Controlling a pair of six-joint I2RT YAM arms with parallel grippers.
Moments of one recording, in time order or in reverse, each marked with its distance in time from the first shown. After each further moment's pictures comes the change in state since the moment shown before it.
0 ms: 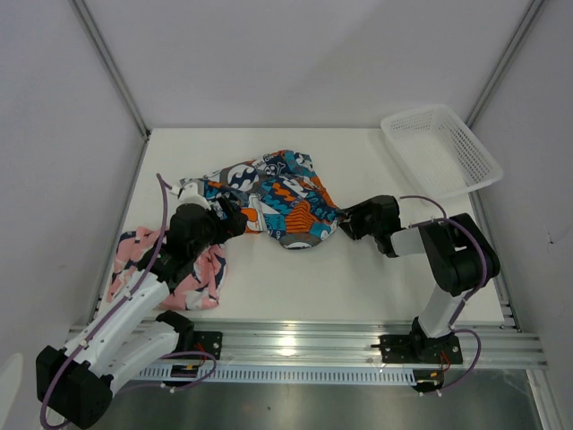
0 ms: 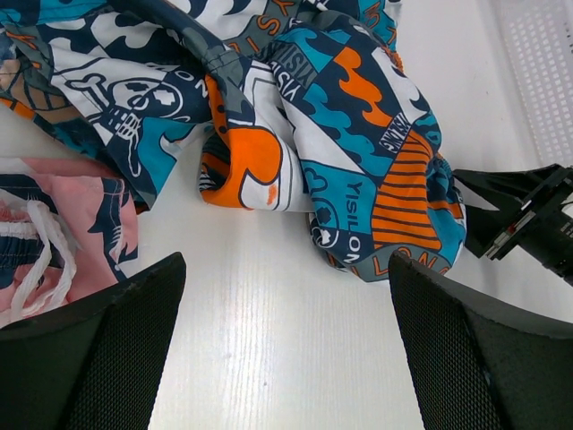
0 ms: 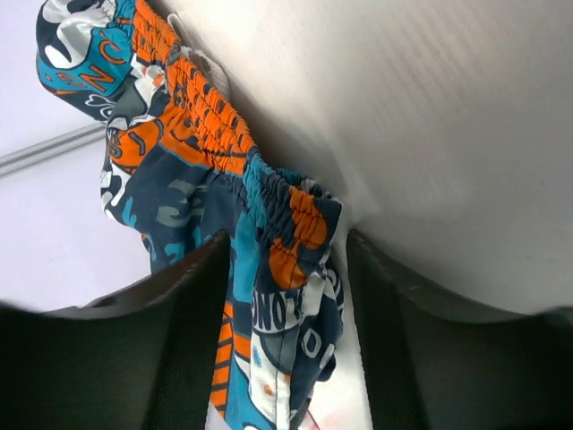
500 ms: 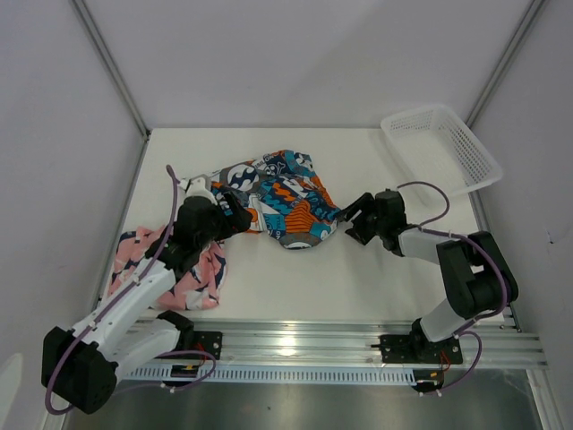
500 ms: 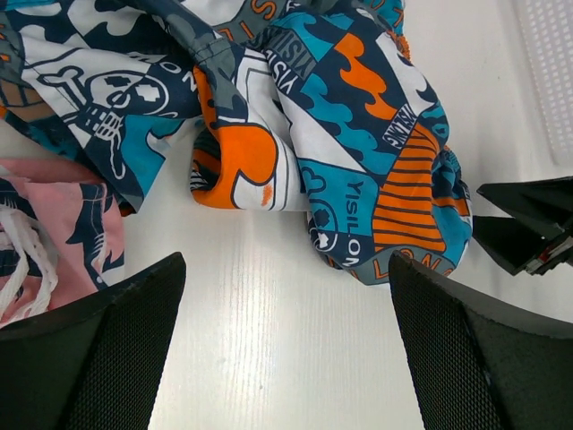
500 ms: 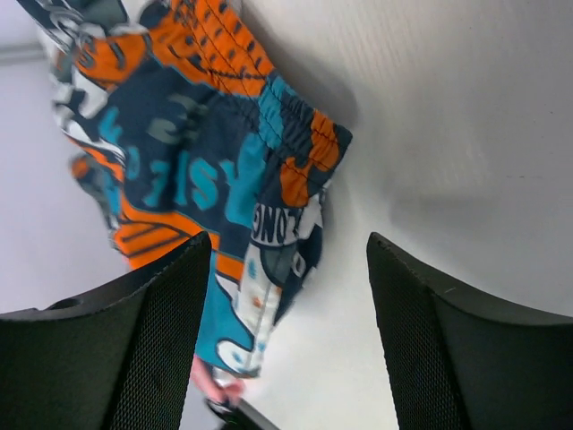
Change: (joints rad) left arm 0.005 0.122 0.047 0.017 0.035 -0.001; right arm -0.002 -0.171 0.033 -0.277 -0.051 -0.303
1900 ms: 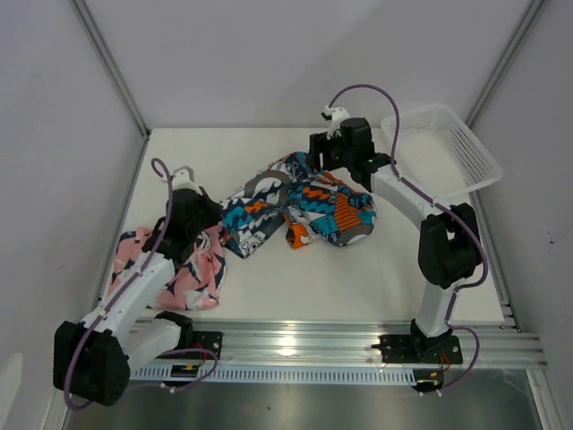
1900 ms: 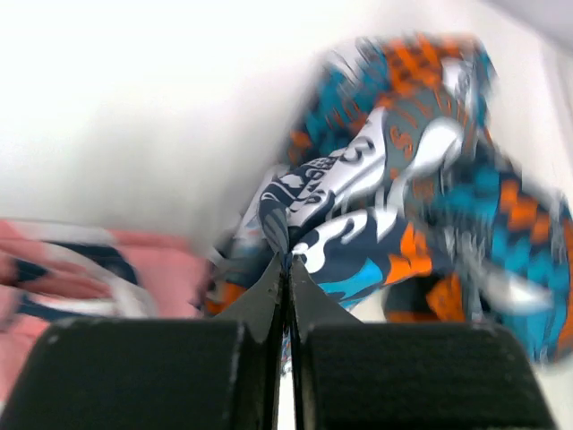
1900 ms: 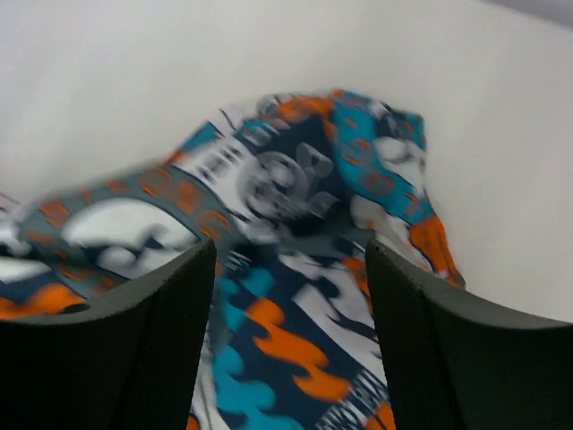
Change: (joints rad) left arm 0.101 0.020 -0.060 0.152 -0.035 0.114; right arm 0.158 0.278 0.886 -0.344 0.061 -0.986
